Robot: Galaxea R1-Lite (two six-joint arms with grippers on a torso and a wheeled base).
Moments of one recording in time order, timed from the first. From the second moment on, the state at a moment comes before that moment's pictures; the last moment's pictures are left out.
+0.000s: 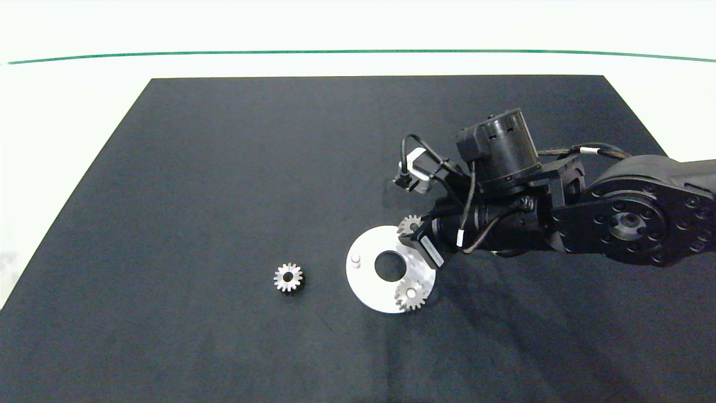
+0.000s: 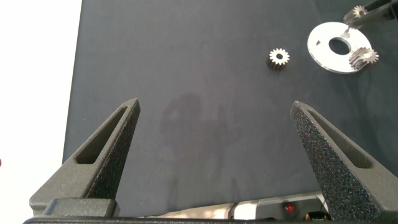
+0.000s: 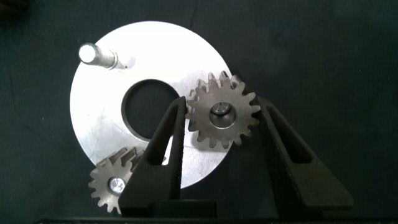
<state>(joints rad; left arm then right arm) -0.08 0.16 -0.80 0.68 -0.02 0.07 0.67 1.86 -1.39 0.14 -0.11 -0.30</state>
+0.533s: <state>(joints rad) -0.08 0.16 -0.80 0.68 -0.02 0.07 0.67 1.87 -1.40 0.14 -0.10 -0.30</state>
